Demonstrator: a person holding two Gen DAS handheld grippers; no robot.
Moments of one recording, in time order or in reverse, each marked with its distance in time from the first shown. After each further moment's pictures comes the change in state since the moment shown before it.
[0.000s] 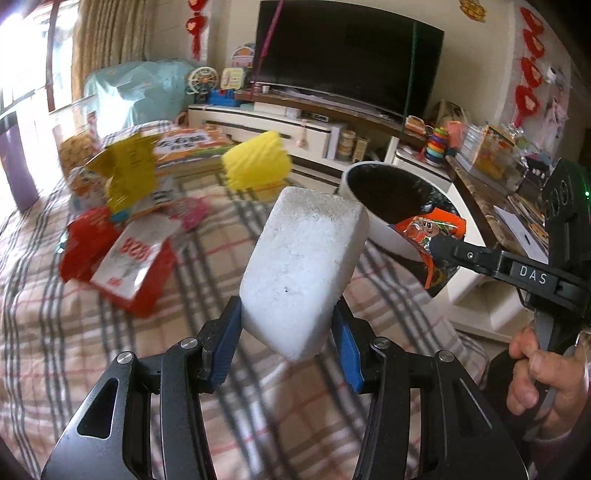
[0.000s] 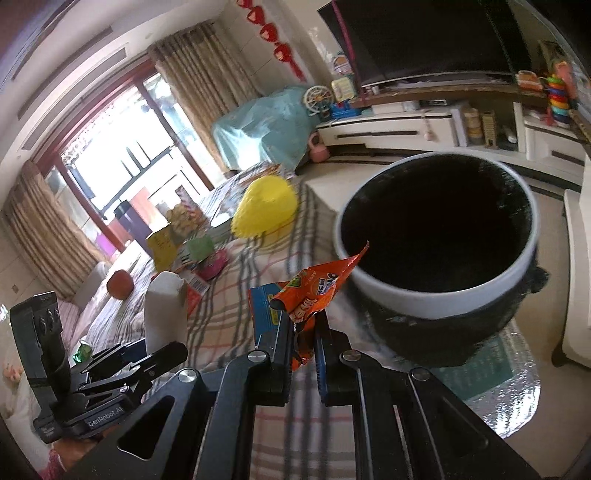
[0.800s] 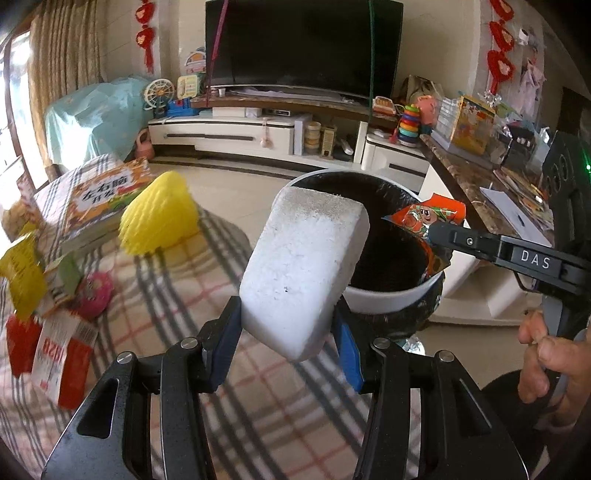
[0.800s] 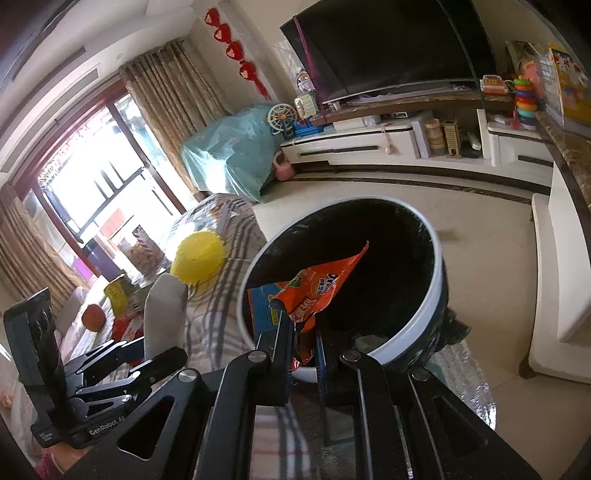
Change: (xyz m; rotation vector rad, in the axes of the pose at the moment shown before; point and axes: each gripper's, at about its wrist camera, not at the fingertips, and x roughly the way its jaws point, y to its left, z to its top) left arm 0.056 -0.073 0.056 0.149 0.029 -0.040; right arm -0.025 -0.075 0.044 0.050 -0.047 -0.095
